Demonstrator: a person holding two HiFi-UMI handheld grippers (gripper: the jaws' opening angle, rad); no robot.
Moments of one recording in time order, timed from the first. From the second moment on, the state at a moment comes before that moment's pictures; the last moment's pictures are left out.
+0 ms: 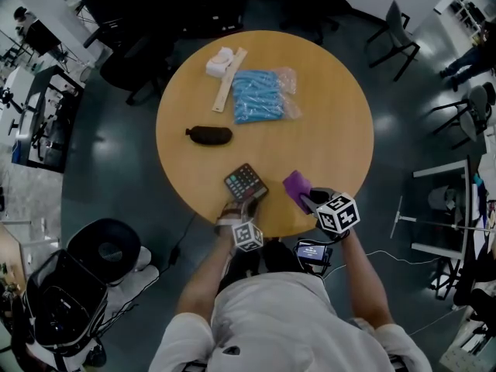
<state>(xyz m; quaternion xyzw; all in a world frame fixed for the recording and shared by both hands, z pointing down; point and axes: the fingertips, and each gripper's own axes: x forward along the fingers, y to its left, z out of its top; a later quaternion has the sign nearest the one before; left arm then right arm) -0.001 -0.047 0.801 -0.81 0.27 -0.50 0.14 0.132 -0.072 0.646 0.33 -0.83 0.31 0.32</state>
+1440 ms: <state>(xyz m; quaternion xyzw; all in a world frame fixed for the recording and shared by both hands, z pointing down) -0.028 -0.042 0.571 -0.89 0.41 -0.16 -0.14 0.123 -0.159 0.773 0.39 -0.76 0.33 0.40</state>
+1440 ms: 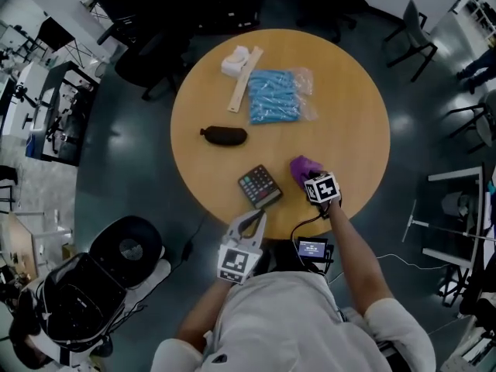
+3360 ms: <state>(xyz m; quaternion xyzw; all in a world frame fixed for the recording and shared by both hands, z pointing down) -0.044 -0.035 0.458 -0.87 0.48 -0.07 -0.11 0.125 -0.041 0.414 0.59 -0.81 0.02 -0.02</state>
